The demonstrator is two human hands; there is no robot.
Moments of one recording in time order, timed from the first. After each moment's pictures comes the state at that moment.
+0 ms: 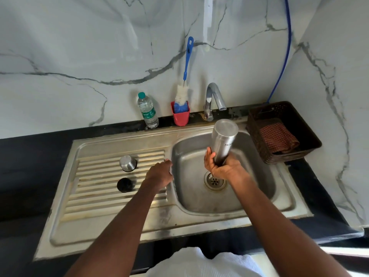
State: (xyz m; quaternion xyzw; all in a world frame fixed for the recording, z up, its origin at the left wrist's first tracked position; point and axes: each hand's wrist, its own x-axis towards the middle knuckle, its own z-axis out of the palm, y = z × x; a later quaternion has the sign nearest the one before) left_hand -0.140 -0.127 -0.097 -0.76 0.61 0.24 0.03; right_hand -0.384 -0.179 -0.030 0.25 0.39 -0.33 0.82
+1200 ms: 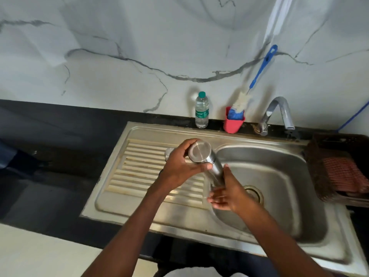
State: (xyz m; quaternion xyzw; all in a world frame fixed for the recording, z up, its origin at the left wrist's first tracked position) left_hand -0.092 -0.058 0.024 -0.61 0.50 0.37 -0.49; right_hand -0.275 -0.112 -0.033 -0.27 0.62 -0.10 0.73
